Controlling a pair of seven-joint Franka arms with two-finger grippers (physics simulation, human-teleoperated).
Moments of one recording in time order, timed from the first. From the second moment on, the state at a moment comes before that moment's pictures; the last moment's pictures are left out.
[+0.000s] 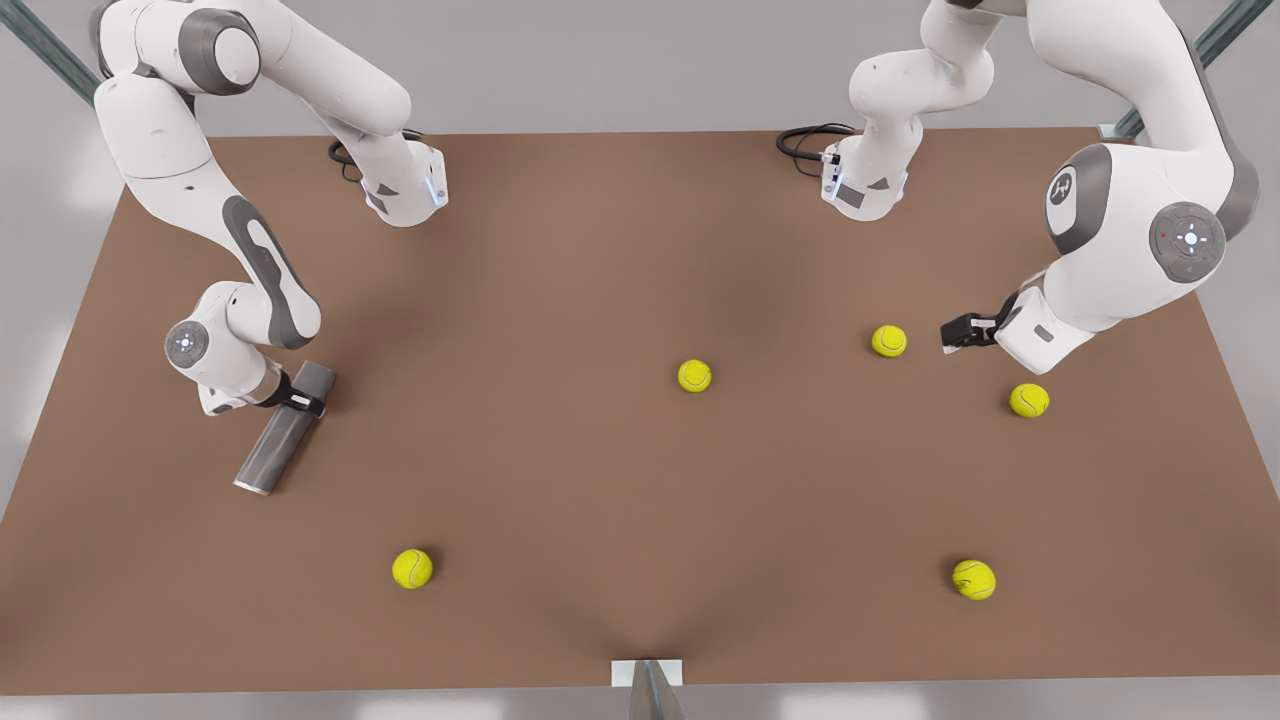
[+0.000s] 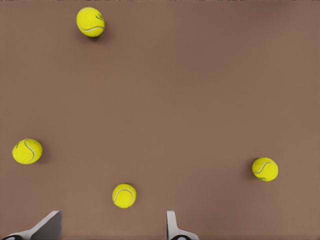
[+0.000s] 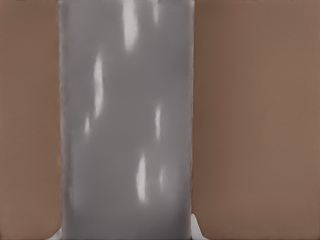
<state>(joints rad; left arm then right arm) 0.13 0.13 -0.22 -1.56 -0.03 1.56 -0.09 -0.55 0.43 0.26 -2.28 -0.16 2.65 0.17</state>
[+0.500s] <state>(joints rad) 0.13 0.12 -0.22 -1.56 -0.03 1.56 -0.09 -0.55 0.43 0.26 -2.28 -0.16 2.65 0.17</state>
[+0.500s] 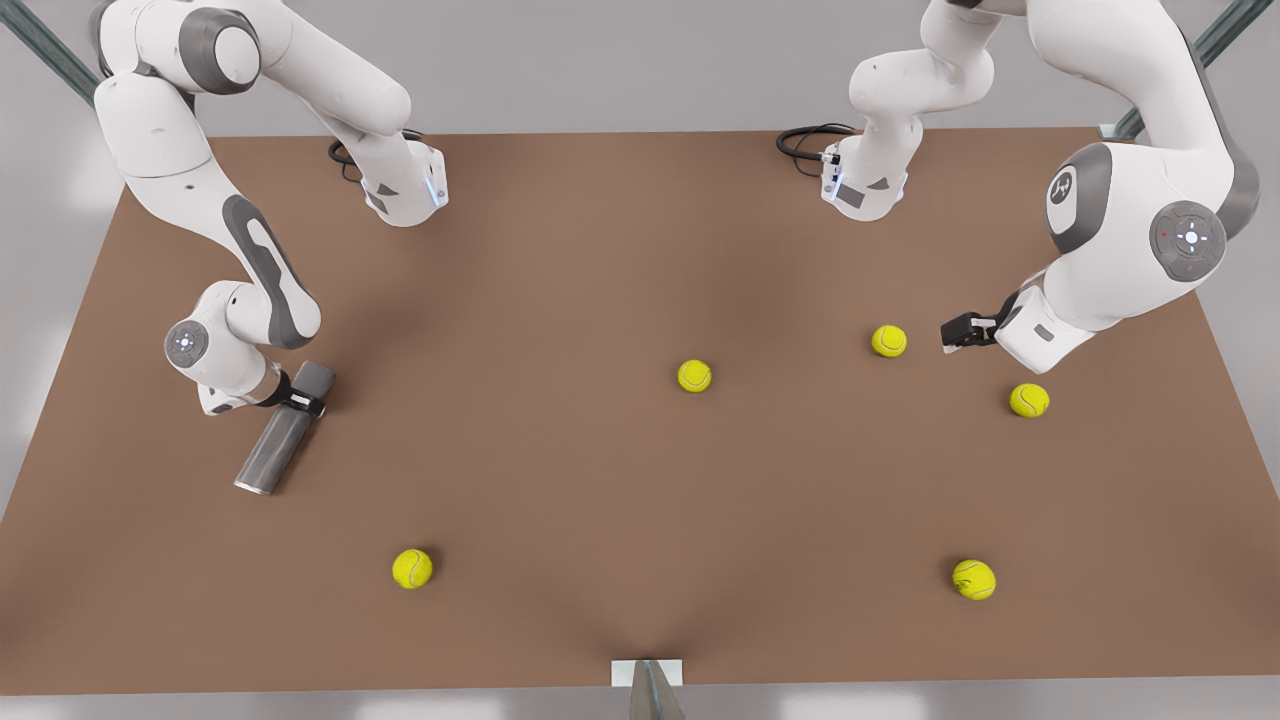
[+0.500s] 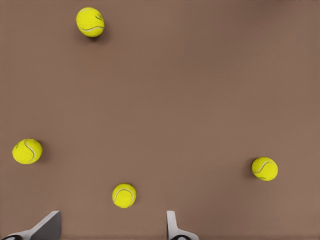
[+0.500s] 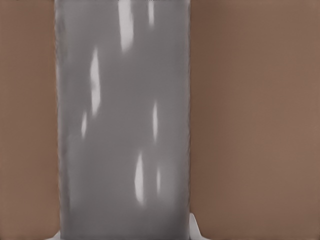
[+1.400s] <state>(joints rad) 0.13 0.13 -0.22 -1.56 -0.03 1.56 -0.09 -0.54 0.22 0.50 -2.31 -0.16 2.54 0.19</state>
